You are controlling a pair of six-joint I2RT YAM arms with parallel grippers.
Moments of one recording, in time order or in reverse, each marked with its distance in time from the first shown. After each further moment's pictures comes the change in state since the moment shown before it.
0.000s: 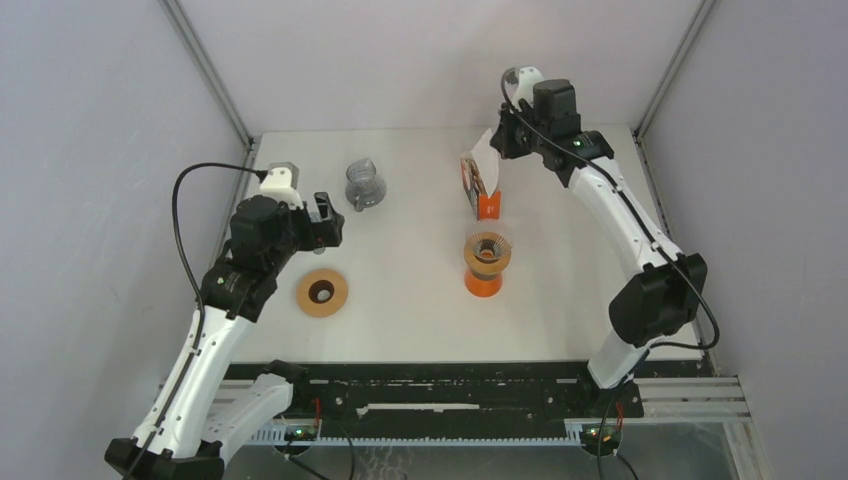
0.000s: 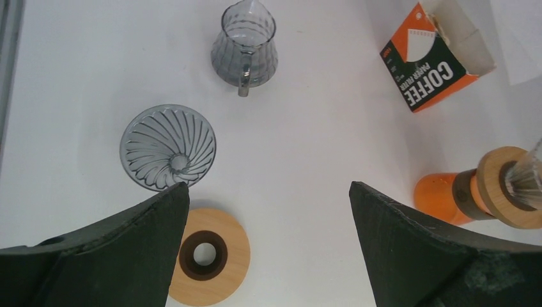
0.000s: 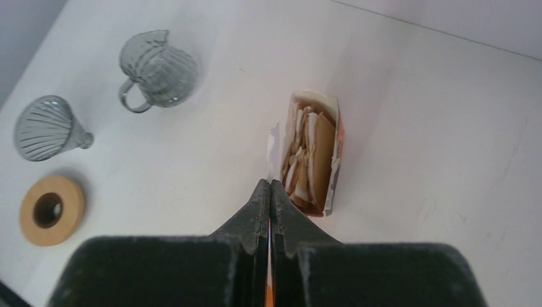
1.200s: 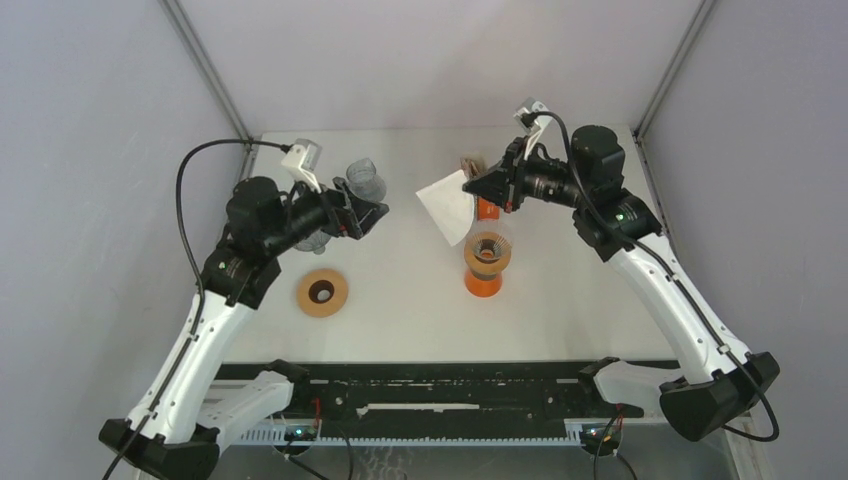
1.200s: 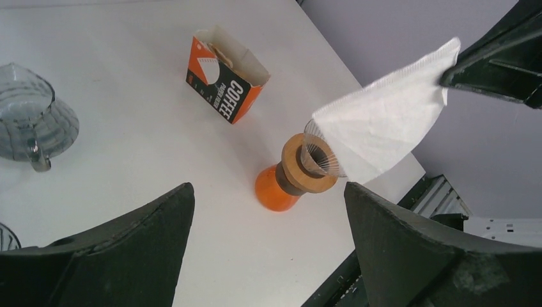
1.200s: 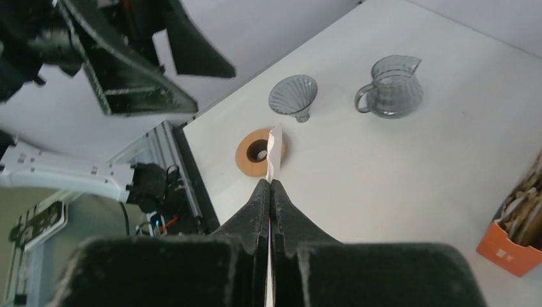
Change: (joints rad) left arm -0.079 0.058 0.099 0.167 0.466 -0.163; right arm 0.109 -0.503 -0.388 0.242 -0.480 0.204
